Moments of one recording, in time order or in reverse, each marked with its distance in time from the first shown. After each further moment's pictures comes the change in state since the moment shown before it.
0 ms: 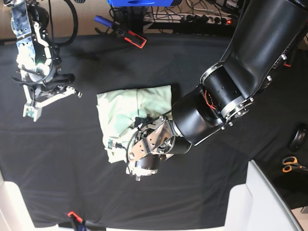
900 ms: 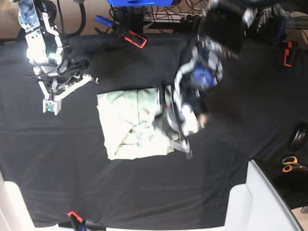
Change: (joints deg) left arm 38.6 -7.1 -42.9 57.6 9.1 0.8 23.3; right arm -1.7 -1.0 -4.7 0.0 -0.5 7.5 0.3
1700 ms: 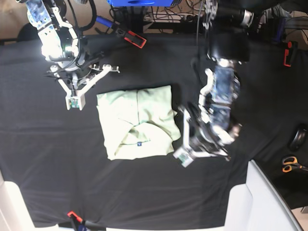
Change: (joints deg) left arm -5.5 1.9 -21.9 -10.0 3.4 0.0 -7.4; right arm 0.9 0.3 -8.8 0.0 0.0 1.9 -0.1
